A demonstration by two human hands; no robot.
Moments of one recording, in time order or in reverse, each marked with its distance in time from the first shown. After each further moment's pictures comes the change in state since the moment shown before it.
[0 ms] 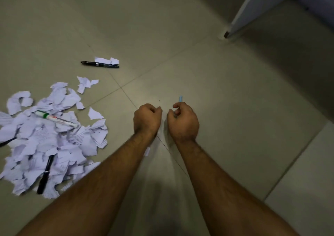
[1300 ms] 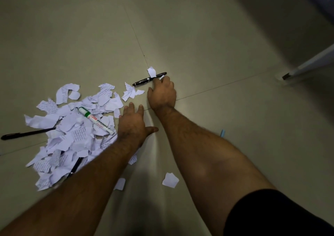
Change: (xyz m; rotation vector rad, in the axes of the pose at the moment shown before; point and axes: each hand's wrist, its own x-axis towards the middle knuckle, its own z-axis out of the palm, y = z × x) left_hand 0.097 -0.084 -0.106 0.628 -0.021 0.044; right_hand 0.079 -0.158 0.197 -0.278 -0.224 -0.509
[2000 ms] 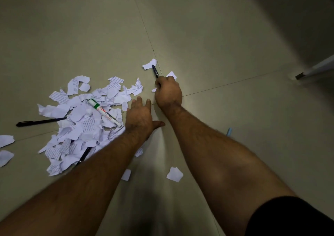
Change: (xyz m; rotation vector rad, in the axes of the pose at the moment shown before) left_hand 0.007 -0.003 0.007 0.019 -0.003 0.004; right_hand -0.007 0.001 -0.007 0.158 -0.122 -0.071
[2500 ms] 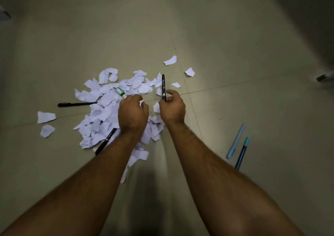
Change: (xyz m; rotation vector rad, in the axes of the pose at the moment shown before) left_hand -0.066 -0.051 -0.029 -0.357 0.558 -0.169; right_hand -0.104 -0.051 -0.010 0.647 -0.052 0.381
